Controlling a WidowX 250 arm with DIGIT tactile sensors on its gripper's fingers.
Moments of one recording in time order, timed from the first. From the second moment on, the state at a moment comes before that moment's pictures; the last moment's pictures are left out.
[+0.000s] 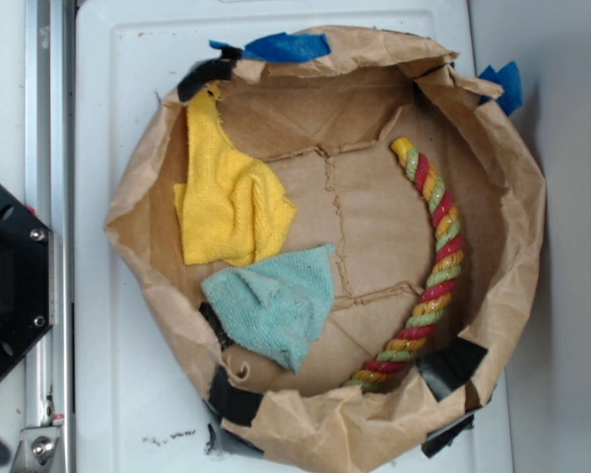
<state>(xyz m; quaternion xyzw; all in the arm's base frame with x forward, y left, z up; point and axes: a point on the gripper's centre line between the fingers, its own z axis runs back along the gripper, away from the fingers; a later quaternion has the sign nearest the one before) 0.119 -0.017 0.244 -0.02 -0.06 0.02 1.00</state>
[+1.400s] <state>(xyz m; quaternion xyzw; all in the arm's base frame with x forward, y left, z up) 0.119 -0.017 0.242 -0.02 -0.06 0.03 1.00</state>
